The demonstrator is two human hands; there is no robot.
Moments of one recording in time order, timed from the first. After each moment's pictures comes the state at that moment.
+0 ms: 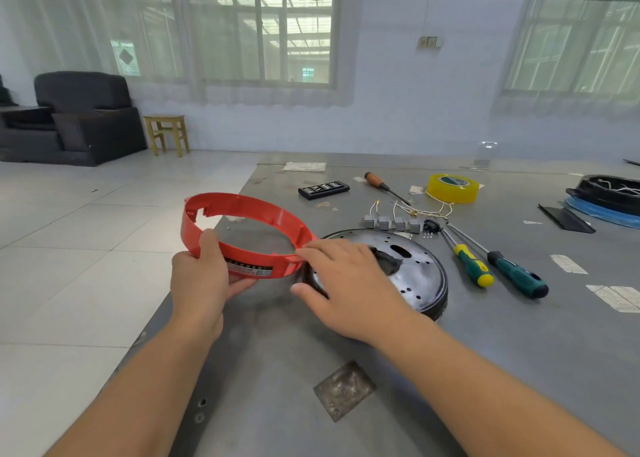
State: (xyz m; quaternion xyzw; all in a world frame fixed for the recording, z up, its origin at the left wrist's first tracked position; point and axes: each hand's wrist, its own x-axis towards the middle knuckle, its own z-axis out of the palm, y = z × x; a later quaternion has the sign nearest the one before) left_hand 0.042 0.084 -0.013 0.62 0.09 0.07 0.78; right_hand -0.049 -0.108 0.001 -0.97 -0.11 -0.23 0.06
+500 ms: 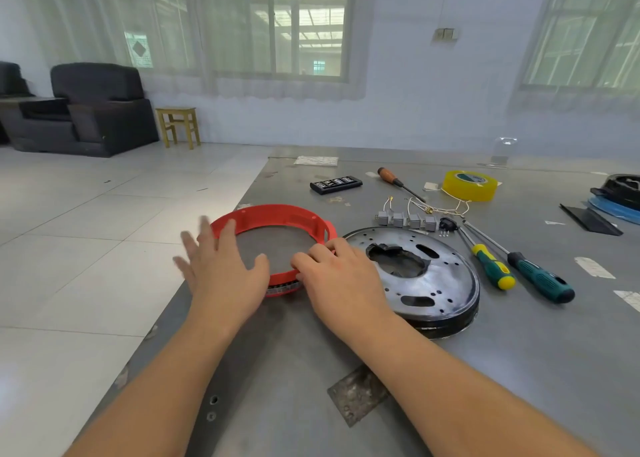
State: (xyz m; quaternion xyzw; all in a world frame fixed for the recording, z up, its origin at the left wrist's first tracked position) left_hand 0.031 0.083 -0.014 0.92 -0.03 0.15 0.36; right_hand -0.018 -0.079 -0.019 -0.96 -0.06 -0.27 -0.06
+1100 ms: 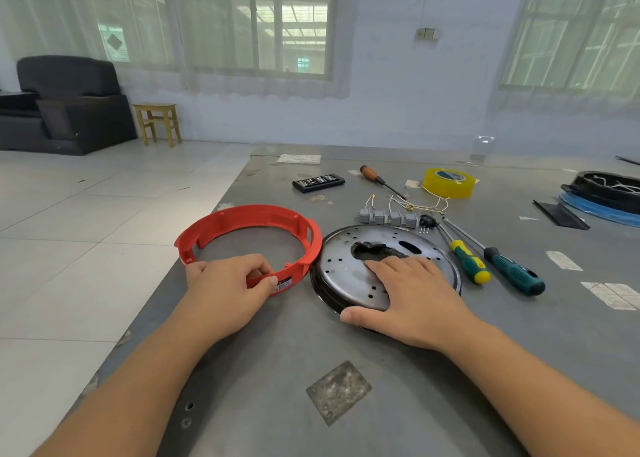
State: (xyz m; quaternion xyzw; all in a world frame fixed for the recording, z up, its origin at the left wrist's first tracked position) left_hand 0.033 0.082 -0.024 0.93 -0.21 0.11 0.27; right_hand -0.078 -0.186 -0.013 -1.00 0.04 -0.08 -0.01
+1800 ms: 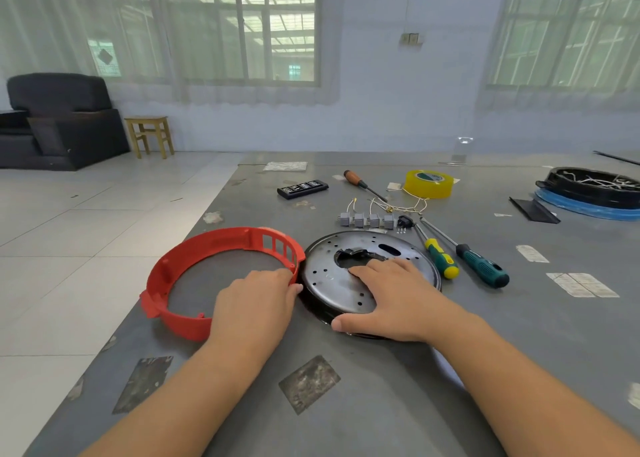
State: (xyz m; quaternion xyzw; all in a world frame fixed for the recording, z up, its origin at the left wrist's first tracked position) left_hand -0.023 0.017 -0.015 0.96 -0.21 0.16 0.08; right_hand -0.086 -0.209 -0.009 -1.00 -0.02 -0.05 0.02
